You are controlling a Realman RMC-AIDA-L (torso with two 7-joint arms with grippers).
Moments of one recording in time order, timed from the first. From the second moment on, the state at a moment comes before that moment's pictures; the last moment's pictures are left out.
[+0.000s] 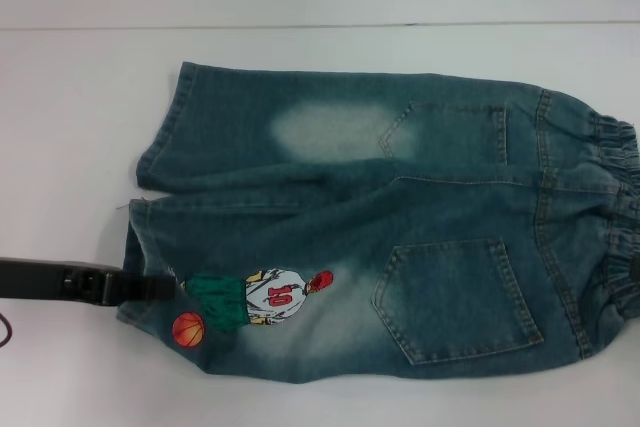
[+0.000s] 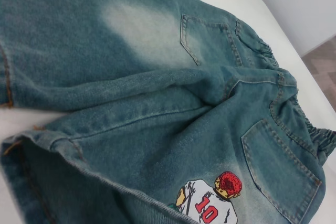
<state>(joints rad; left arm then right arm) -0.51 -2.12 0.47 0.93 2.48 1.78 -2.06 0.31 1.92 -0.31 -0.59 -2.29 -1.66 2.01</state>
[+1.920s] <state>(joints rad) -0.52 -2.12 0.47 0.90 2.48 1.78 -2.05 0.35 1.94 -0.32 -0.68 -2.33 -1.66 1.89</state>
